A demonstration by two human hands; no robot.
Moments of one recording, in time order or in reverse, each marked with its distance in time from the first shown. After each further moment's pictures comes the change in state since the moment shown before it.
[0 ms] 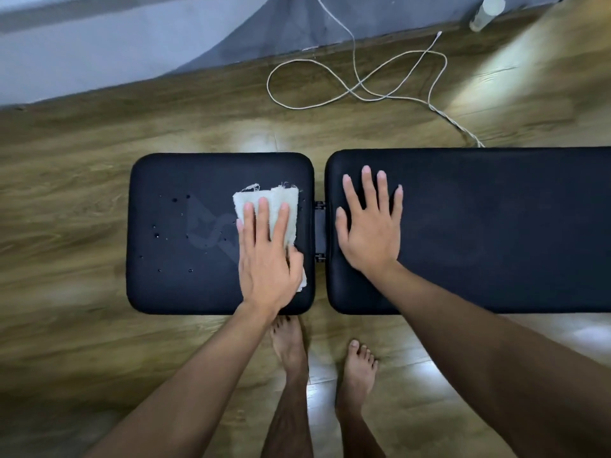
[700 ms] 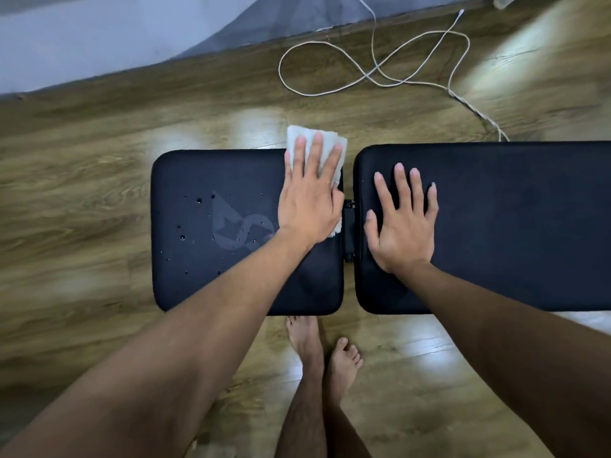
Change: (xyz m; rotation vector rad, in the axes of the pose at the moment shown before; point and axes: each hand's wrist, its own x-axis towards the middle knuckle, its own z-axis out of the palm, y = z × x) left_hand 0.109 0.000 0.006 0.228 -0.191 0.199; right_hand 0.000 0.003 0.014 -0.070 0.035 0.033
